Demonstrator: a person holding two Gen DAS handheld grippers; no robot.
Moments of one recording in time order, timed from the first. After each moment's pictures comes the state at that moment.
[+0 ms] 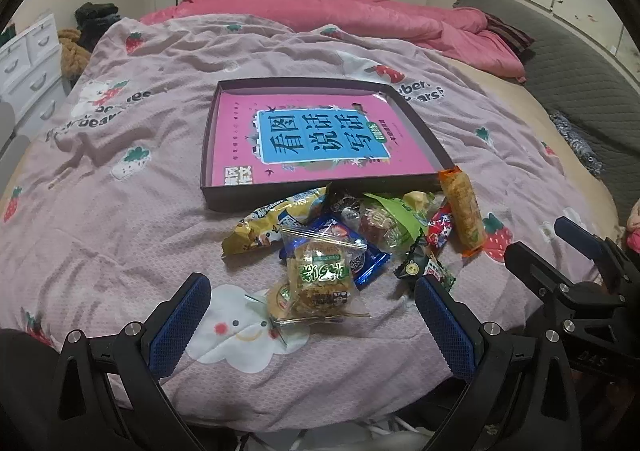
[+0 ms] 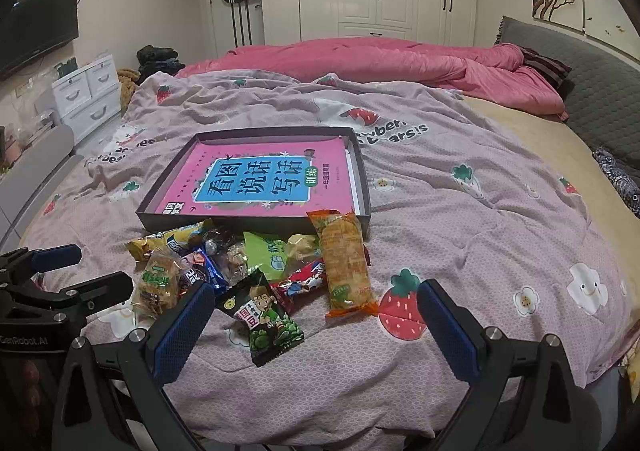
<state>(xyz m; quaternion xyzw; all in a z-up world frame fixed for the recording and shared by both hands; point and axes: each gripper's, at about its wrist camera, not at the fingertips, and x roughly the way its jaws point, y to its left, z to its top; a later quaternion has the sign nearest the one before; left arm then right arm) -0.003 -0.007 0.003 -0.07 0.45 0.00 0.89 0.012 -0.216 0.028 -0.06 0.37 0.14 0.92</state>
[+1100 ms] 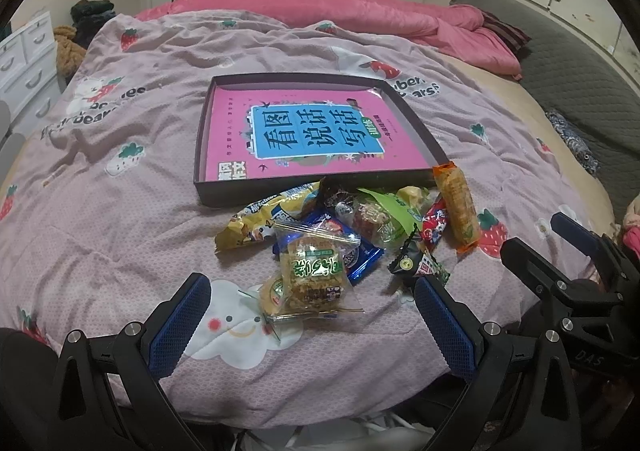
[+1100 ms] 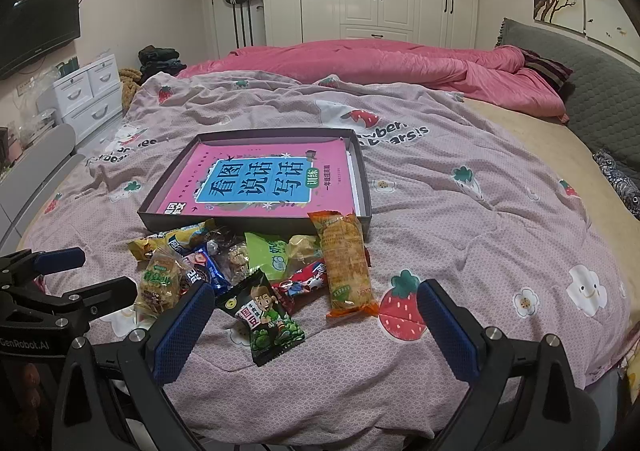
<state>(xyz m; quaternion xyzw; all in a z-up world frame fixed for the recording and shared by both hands) -0.003 -0.007 0.002 -0.08 0.45 -0.01 0.89 0.011 -0.215 0.029 -0.06 0.37 0.14 0.92</state>
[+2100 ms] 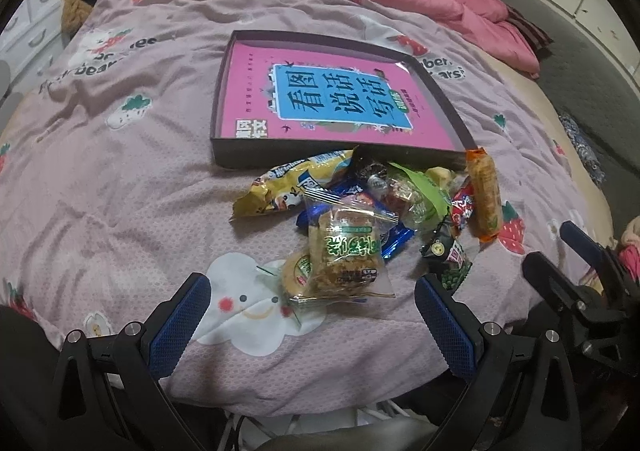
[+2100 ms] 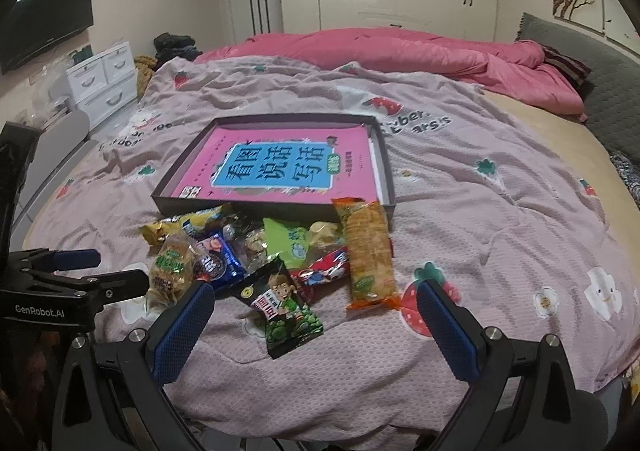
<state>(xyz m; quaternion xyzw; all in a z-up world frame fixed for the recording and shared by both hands) 0.007 0.016 -0.023 -0.12 0.51 0.00 0.85 0.016 -0.204 0.016 -0.07 0.40 0.18 0.90</state>
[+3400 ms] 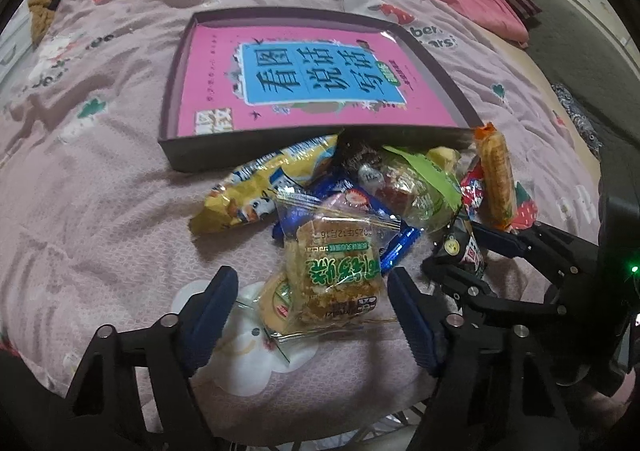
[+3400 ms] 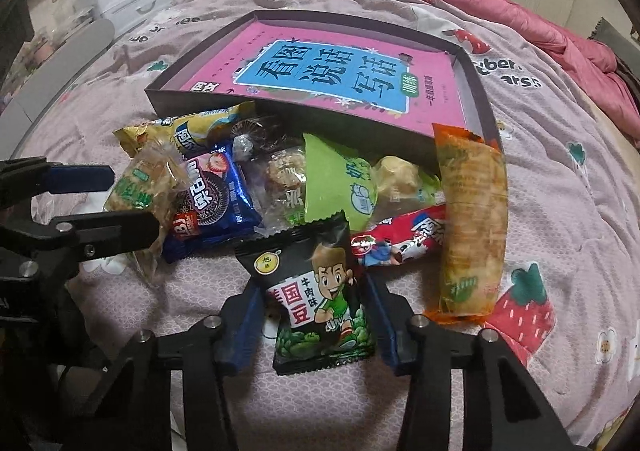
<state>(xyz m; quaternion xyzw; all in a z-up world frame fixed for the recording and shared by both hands) 0.044 0.008 -0.054 -0.09 0.54 -0.04 0.83 0.061 -0.158 -0.061 -0.15 0.49 0.24 0.82</state>
